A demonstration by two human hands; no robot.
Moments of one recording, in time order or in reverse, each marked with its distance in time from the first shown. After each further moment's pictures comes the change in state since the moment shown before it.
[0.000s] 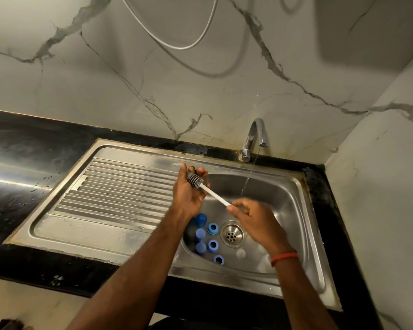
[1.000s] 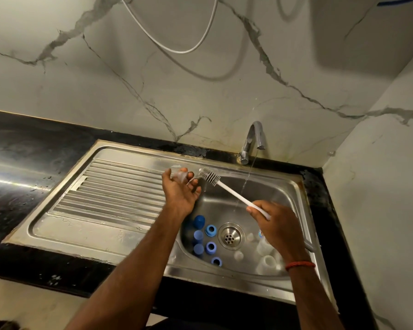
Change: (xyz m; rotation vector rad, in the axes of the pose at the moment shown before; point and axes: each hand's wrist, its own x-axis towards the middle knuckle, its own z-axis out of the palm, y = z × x) left_hand 0.000 0.009 -0.004 -0.042 0.130 0.004; right_hand -0.008 0.037 -0.026 -0.245 0.332 -0.298
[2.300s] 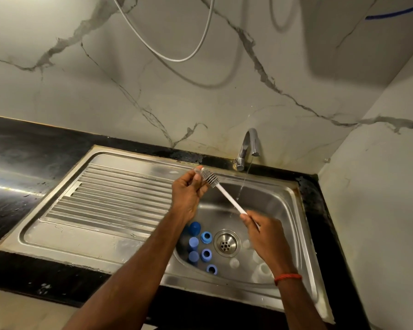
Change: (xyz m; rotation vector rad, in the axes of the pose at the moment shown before) left_hand -0.007 -0.020 0.025 0.267 -0.155 0.208; right_hand -0.009 -0.007 0.013 0.199 -0.041 0.123
